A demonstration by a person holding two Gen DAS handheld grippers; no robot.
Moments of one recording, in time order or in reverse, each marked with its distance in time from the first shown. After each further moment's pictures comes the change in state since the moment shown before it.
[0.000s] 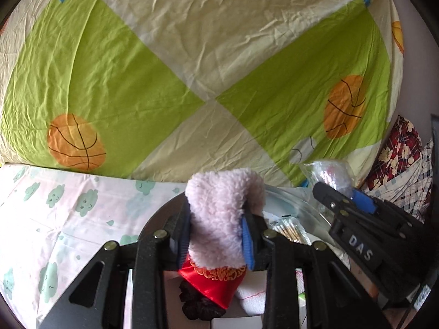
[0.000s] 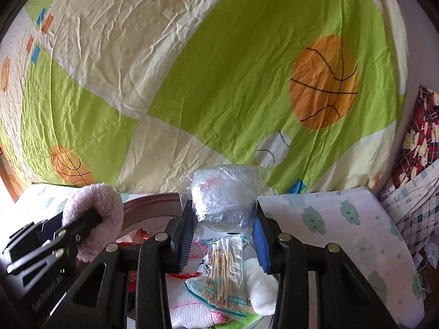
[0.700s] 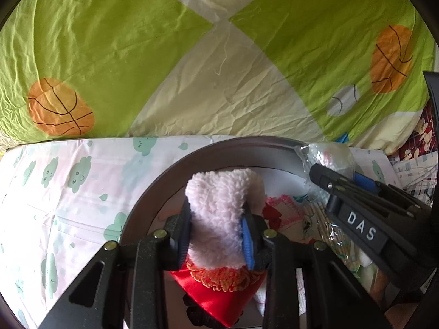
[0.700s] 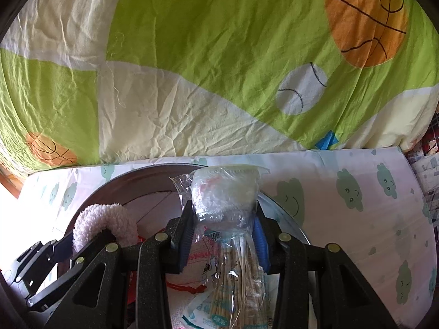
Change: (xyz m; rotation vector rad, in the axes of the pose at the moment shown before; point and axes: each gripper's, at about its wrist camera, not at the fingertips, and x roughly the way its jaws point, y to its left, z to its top) left arm 0.078 -0.005 0.005 0.019 0.336 0.130; right arm 0.089 -0.005 0.004 0.062 0.335 0.036
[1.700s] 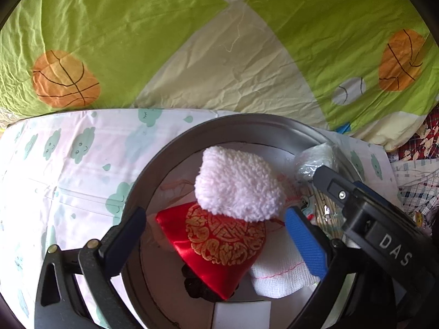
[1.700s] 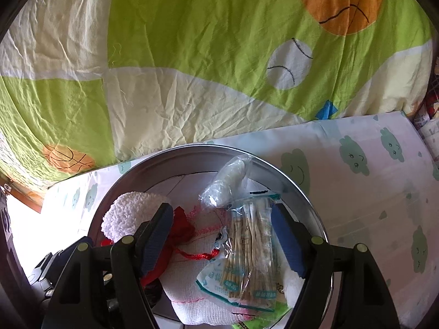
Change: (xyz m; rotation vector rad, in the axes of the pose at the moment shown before) left arm -0.012 0.002 -0.006 -0.068 0.126 -0.002; right arm -0.022 -0.017 -0.014 0.121 0.046 0.110
